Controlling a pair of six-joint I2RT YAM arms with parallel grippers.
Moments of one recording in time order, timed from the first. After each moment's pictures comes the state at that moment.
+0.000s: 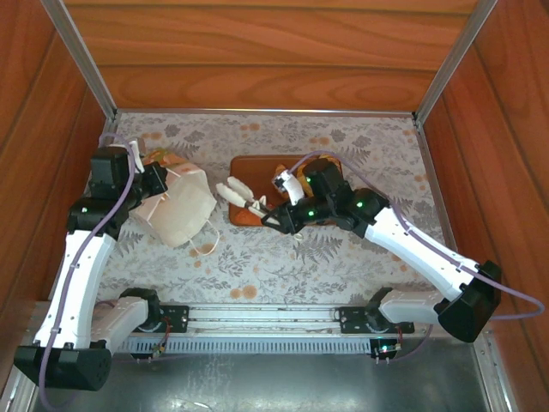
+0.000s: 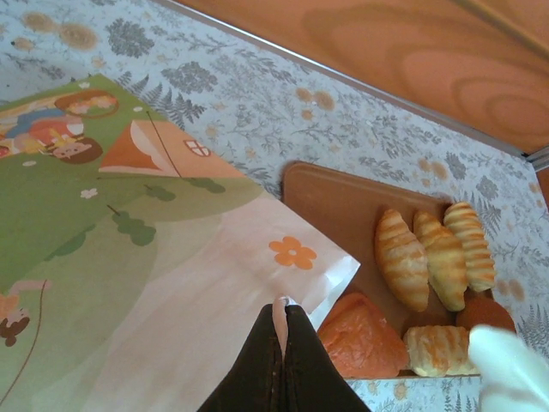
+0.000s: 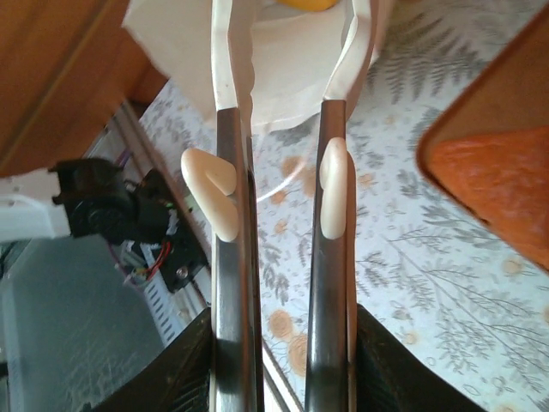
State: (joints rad) left arm -0.09 0.94 1.05 -0.72 0.21 -0.45; right arm 0.84 1.23 1.11 -0.63 -0.52 0.25
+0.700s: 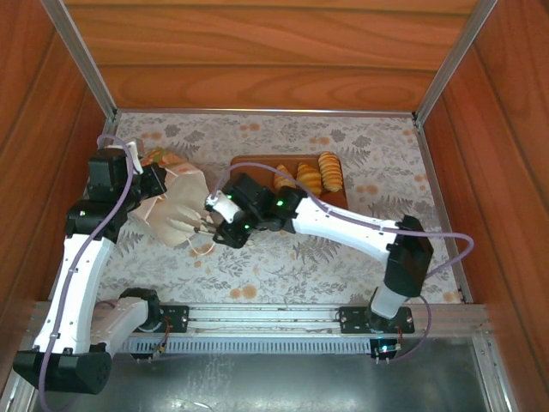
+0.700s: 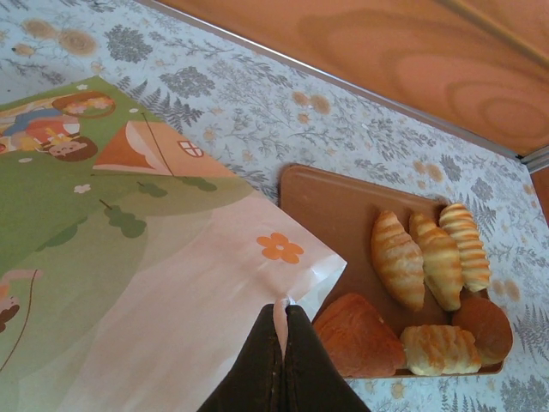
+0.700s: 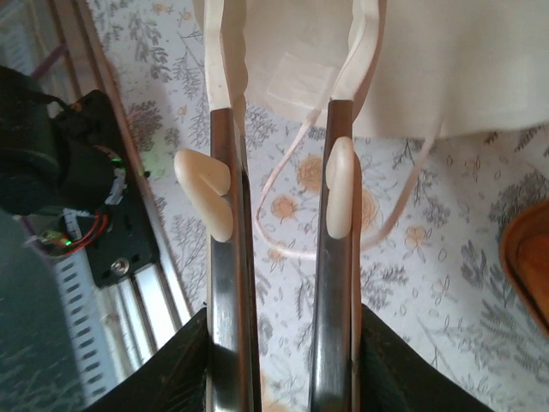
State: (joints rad) left arm -0.09 0.91 1.05 -0.73 0.22 -0.45; right arm 1.13 1.72 1.48 -0.67 -0.26 0.08
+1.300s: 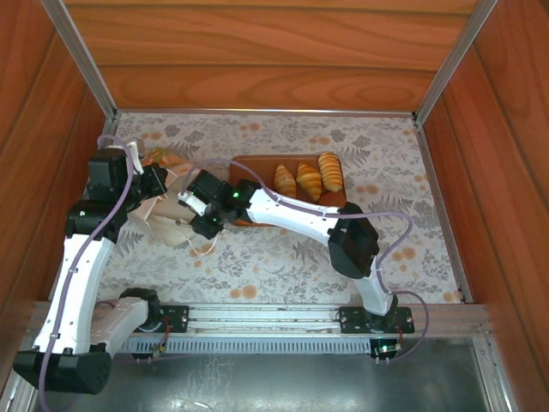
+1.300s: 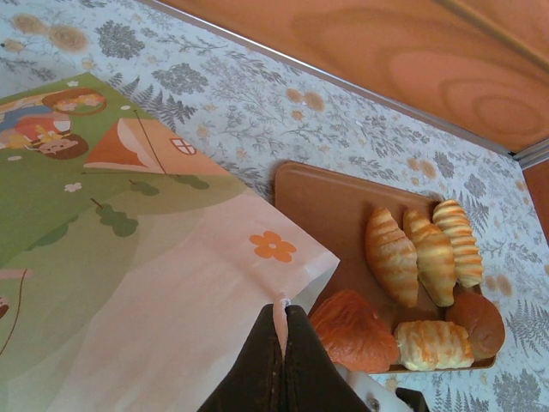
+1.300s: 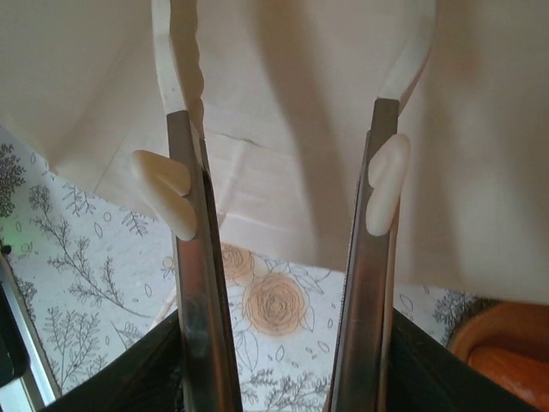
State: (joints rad) left arm -0.09 0.91 1.05 -0.73 0.23 -0.45; right arm 1.15 2.09 1.83 -0.74 -0.11 0.03
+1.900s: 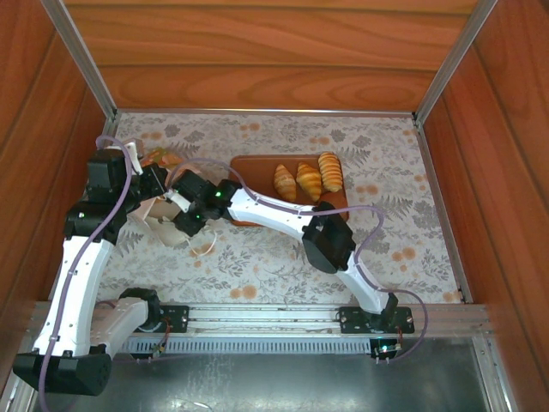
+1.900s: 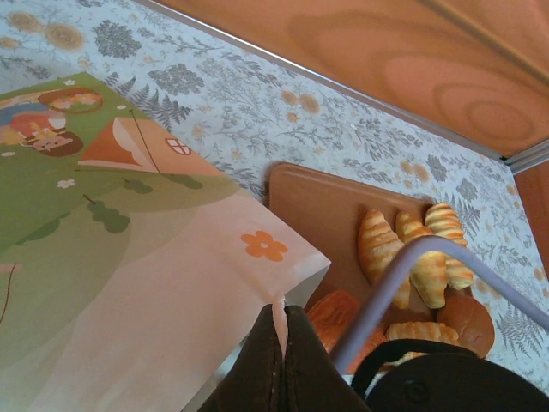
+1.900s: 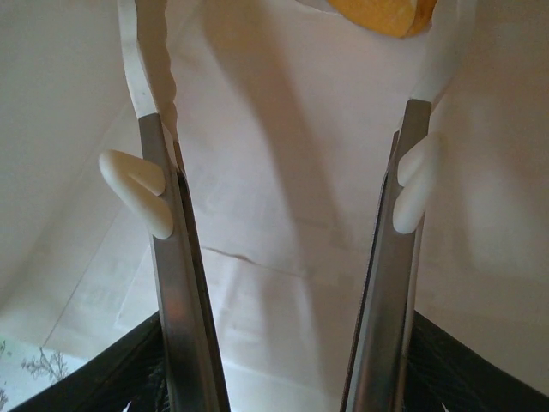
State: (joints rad) left arm -0.09 0.90 1.05 -0.73 0.24 -0.47; right arm 1.15 2.30 2.04 -0.68 -0.11 0.06
